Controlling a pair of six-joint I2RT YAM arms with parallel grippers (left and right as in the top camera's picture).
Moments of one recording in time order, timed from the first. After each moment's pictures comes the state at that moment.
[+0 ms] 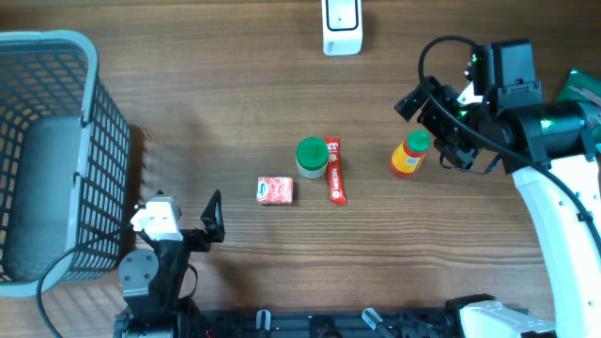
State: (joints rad) left arm 0.09 0.01 0.12 -0.39 0.20 -0.15; right arm 0.17 1.38 1.49 -1.18 -0.23 0.84
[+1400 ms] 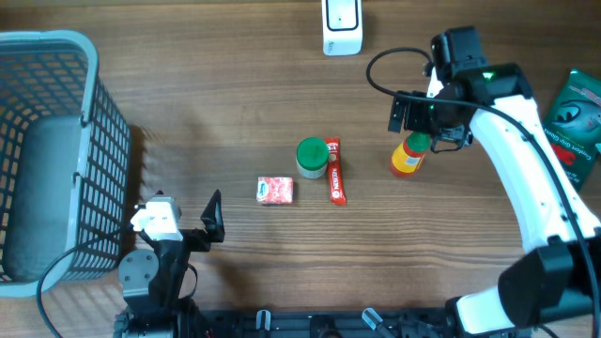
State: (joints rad) left arm 0.09 0.01 0.12 -0.39 0.20 -0.15; right arm 0.17 1.67 1.48 -1.14 -0.04 0.35
